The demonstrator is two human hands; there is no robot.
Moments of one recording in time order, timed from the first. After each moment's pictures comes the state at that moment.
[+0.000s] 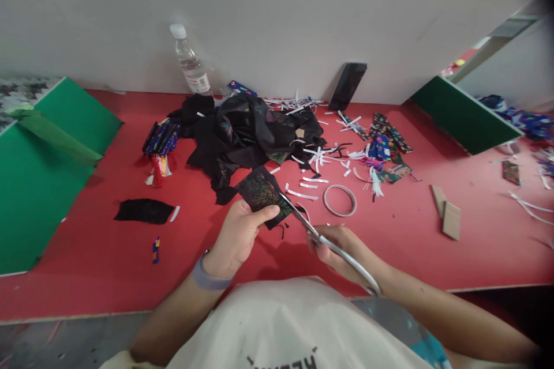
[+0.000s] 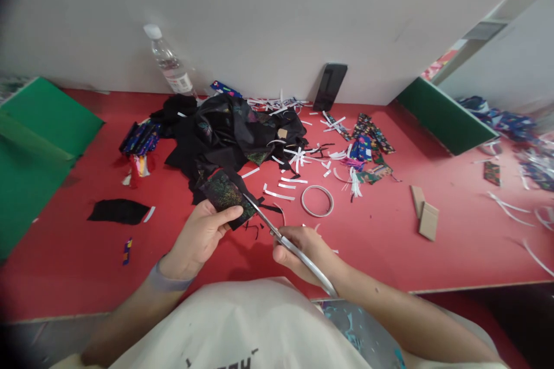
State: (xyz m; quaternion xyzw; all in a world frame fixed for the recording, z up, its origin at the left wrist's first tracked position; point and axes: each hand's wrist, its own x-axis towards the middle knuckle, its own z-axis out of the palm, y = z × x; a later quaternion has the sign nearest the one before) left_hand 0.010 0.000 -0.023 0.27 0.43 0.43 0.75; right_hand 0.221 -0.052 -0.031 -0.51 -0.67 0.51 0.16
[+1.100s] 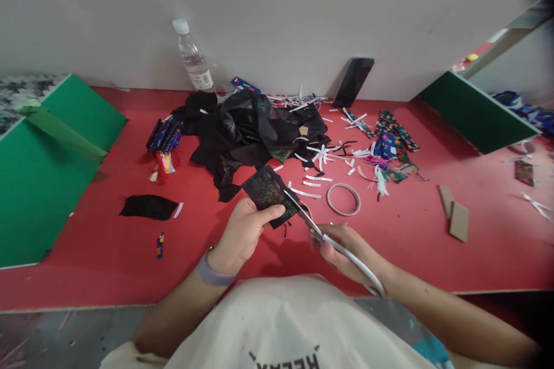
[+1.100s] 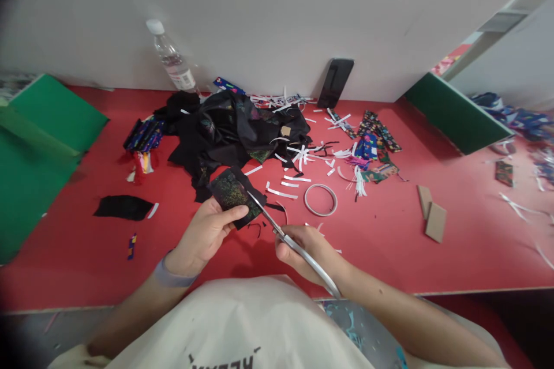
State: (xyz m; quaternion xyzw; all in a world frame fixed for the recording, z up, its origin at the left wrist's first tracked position) left_hand 0.010 -0.001 -0.034 0.32 0.39 0.43 0.75; right_hand 0.219 -0.051 -0.025 -0.50 -0.67 0.53 0.17
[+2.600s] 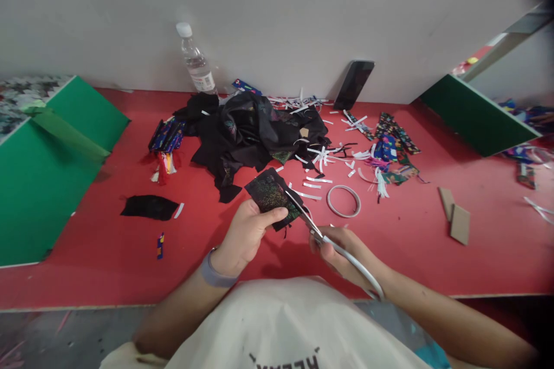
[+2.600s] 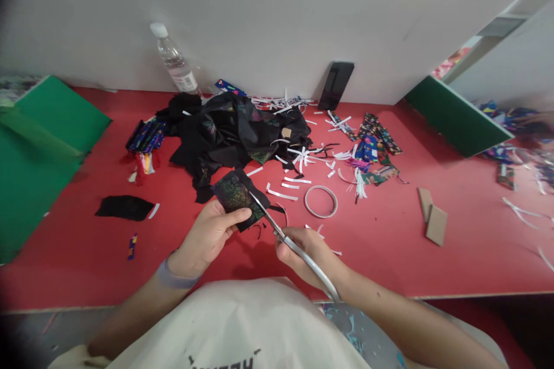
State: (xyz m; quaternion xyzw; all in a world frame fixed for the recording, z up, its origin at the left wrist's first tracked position) left_hand 0.013 -0.002 -0.036 0.31 0.39 0.41 0.76; right_hand 0.216 -0.054 -0.027 -0.53 -0.65 0.52 0.17
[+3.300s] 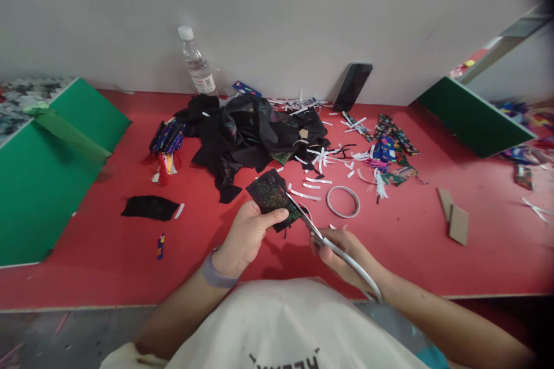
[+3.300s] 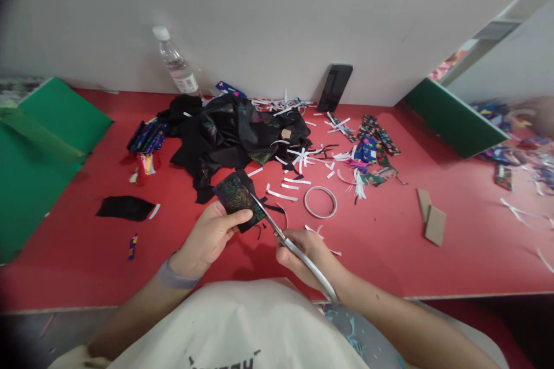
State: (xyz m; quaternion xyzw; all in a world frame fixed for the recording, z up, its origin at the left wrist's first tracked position) left_hand 0.014 -0.004 -0.035 0.29 0.39 0.41 0.77; right_hand 0.218 -0.058 -0.034 -0.52 -0.64 0.53 0.19
